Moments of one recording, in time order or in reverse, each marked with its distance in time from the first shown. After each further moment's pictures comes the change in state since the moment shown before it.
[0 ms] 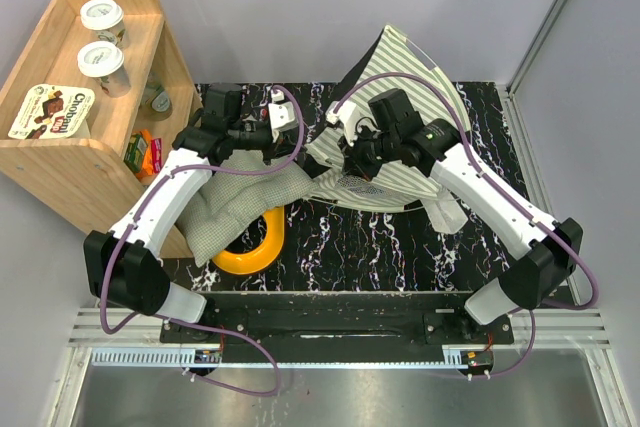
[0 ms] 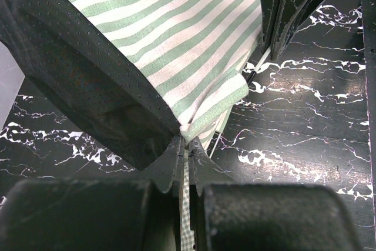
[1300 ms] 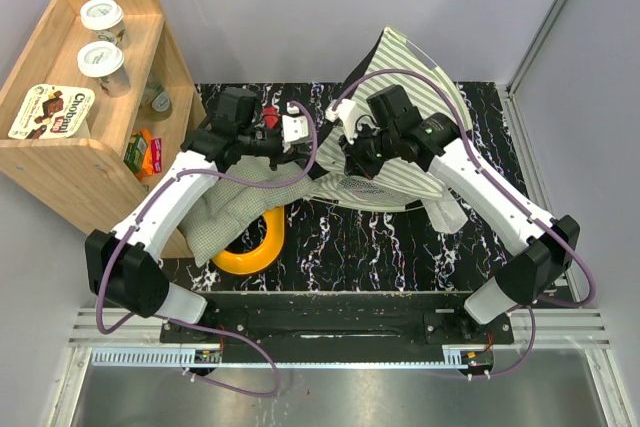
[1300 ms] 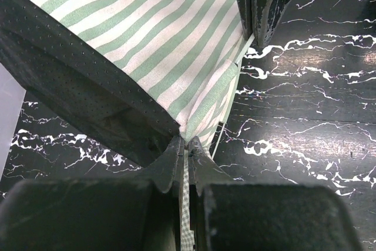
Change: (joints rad) left arm -0.072 -0.002 0.000 -0.053 -0.080 0.112; right arm 0.000 0.025 0.062 -0.074 0.020 0.000
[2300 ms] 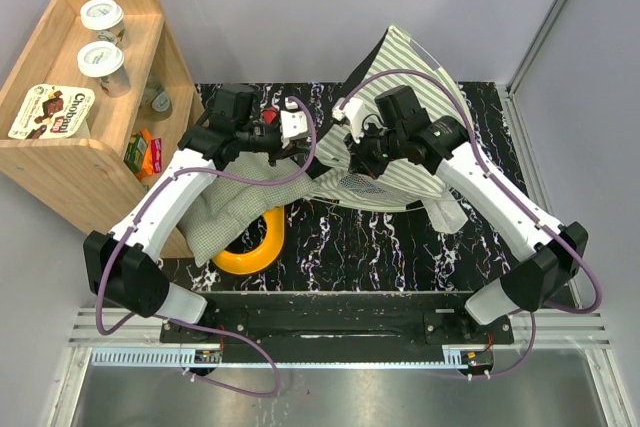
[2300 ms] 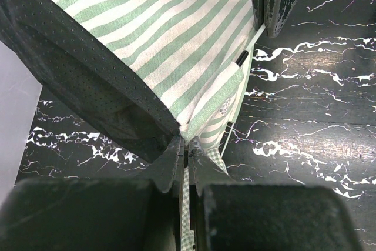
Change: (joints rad) left arm 0.004 0.000 0.035 -0.008 -0.026 0.004; right arm -0.023 -0.038 -0.032 0.017 0.004 -0.003
